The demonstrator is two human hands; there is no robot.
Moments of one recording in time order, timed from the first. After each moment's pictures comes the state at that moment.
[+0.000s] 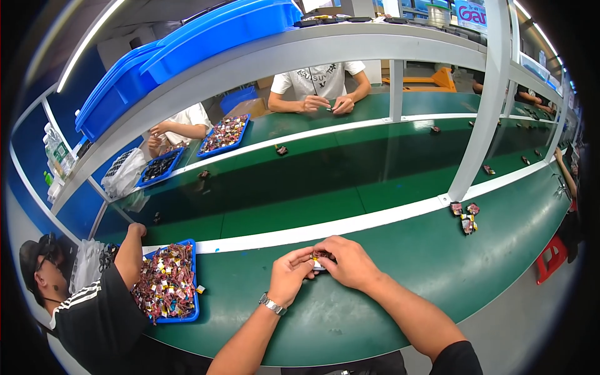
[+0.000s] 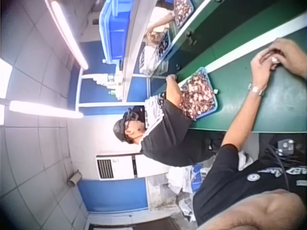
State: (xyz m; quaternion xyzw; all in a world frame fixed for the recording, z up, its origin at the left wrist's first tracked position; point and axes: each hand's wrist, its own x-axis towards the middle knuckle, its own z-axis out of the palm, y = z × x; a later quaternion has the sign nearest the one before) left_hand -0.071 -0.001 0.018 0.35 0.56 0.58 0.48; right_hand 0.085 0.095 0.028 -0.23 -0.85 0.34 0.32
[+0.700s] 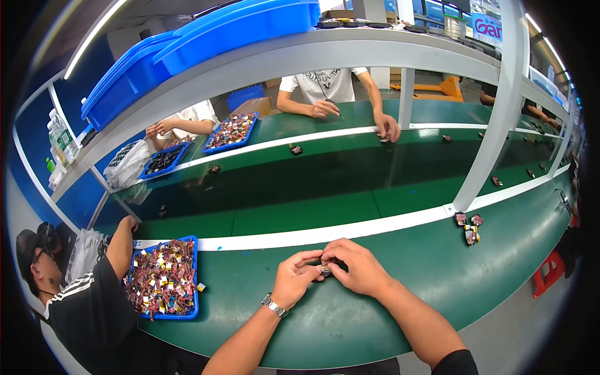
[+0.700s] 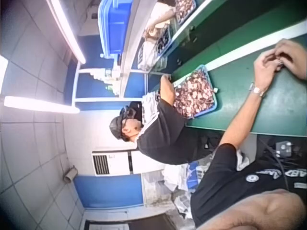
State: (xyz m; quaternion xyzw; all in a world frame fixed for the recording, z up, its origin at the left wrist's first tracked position) left_hand -0.071 -0.002 0.015 0.38 0.51 0.61 0.48; right_hand 0.096 0.098 0.038 -0.17 -0.86 0.35 0.33
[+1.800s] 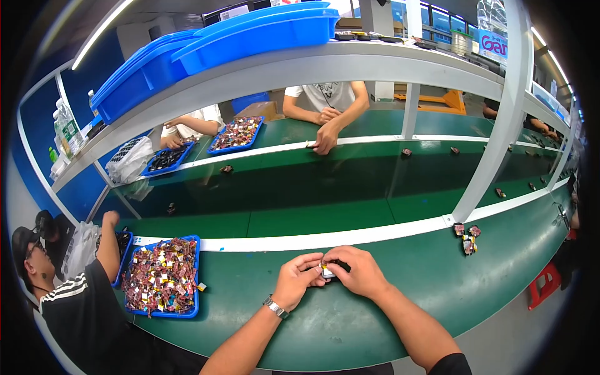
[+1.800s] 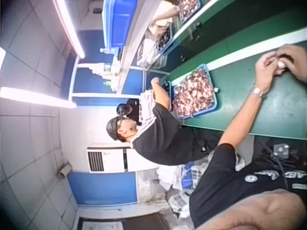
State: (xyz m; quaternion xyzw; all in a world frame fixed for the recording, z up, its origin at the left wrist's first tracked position) left_hand -0.076 -0.001 0.012 0.32 0.50 0.61 0.53; right_hand 0.089 0.101 0.027 -0.17 -0.85 0.34 0.38
